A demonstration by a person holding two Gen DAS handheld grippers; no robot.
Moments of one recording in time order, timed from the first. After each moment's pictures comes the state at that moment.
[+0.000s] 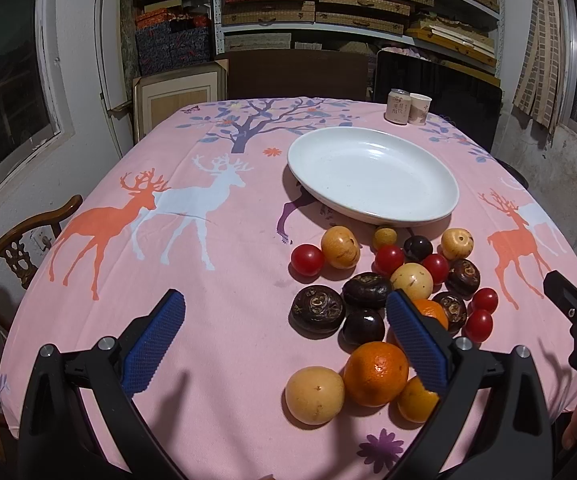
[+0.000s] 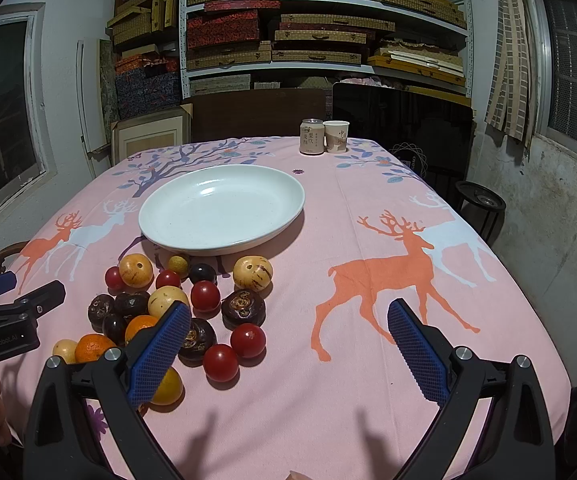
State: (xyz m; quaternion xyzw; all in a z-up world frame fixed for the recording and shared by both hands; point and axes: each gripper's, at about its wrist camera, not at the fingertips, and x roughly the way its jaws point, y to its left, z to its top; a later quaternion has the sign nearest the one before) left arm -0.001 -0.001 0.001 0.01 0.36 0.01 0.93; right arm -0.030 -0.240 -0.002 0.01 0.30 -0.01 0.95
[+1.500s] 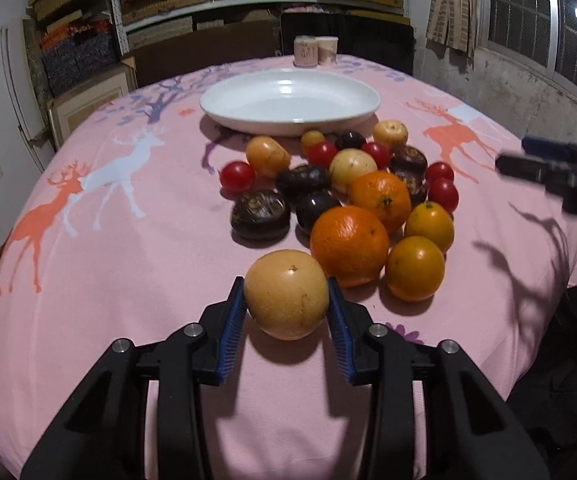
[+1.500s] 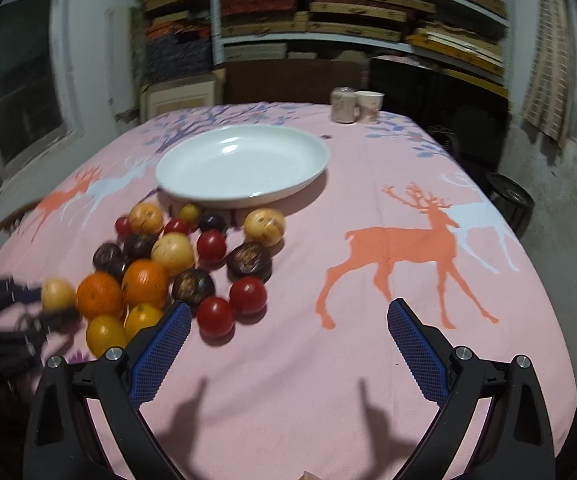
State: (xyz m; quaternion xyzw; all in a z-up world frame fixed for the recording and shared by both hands) left arm -0.033 -0.004 -0.053 0.09 0.39 -0.14 0.91; right arm -0.029 -0.249 -0.029 -0.02 0.36 0.07 0.93
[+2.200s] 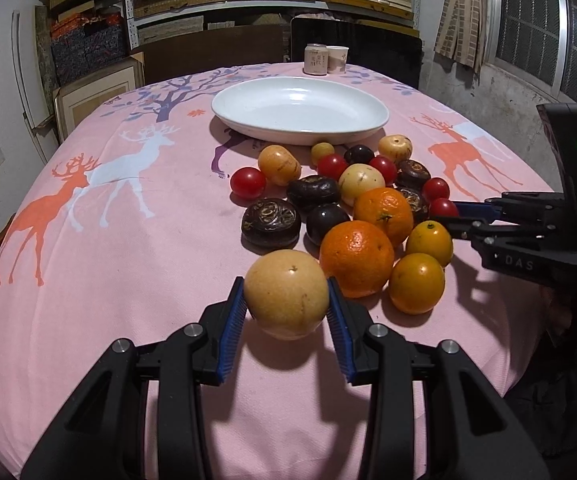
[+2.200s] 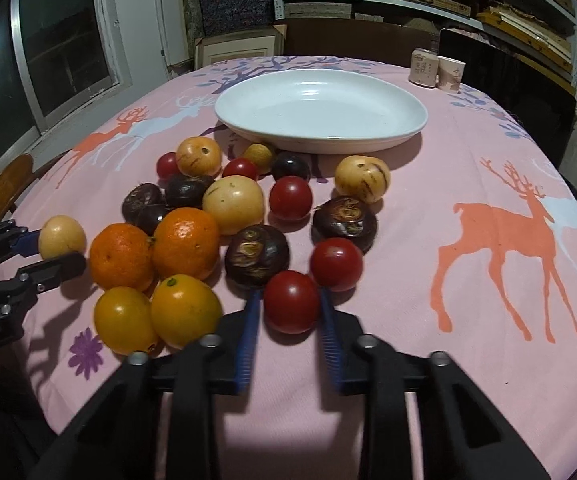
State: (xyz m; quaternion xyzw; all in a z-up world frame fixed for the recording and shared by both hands) left arm -0.032 0.003 -0.049 0.06 0.40 -0.14 0.91; right arm 0.005 -0.202 -0.072 -0.04 0.42 0.16 0.89
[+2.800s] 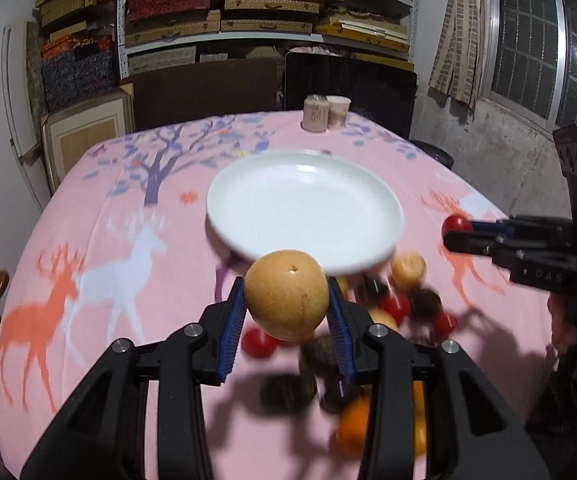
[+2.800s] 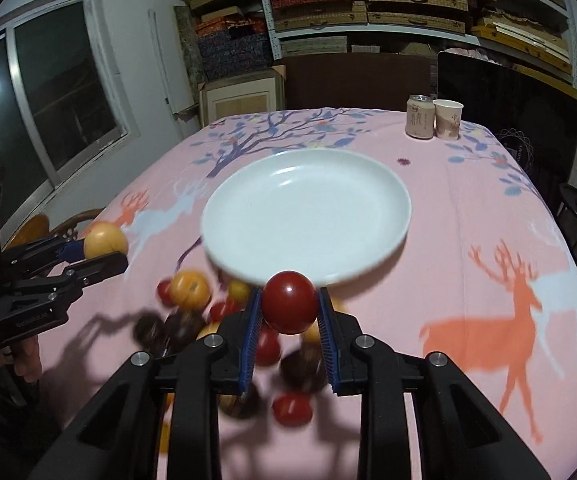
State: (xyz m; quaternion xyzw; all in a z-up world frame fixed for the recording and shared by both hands) left arm 0.085 -0.007 0.021 0.04 0.35 -0.16 0.92; right arm 0.093 -0.231 0.008 0.01 0.38 0.19 0.91
